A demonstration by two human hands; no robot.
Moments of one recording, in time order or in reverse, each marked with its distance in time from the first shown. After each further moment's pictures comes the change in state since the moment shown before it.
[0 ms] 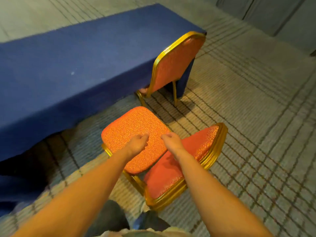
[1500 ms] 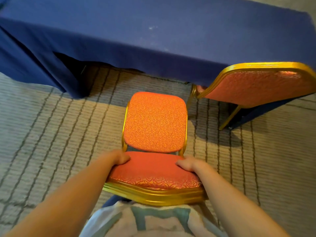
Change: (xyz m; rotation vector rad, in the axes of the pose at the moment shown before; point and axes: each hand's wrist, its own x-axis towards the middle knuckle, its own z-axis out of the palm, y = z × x) left_hand -0.004 -0.055 0.118 0.179 0.138 -0.721; right_hand 0.161 0.025 -0.109 -1.441 -0.814 -0.052
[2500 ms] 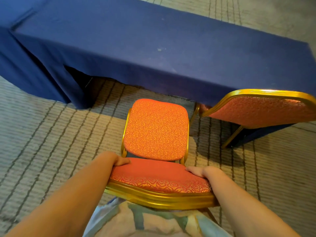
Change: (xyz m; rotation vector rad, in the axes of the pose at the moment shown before) left_hand 0.010 -0.003 -0.075 0.063 -0.270 -0.123; right_hand 0.006 -0.018 -0.063 0.019 -0.157 0.112
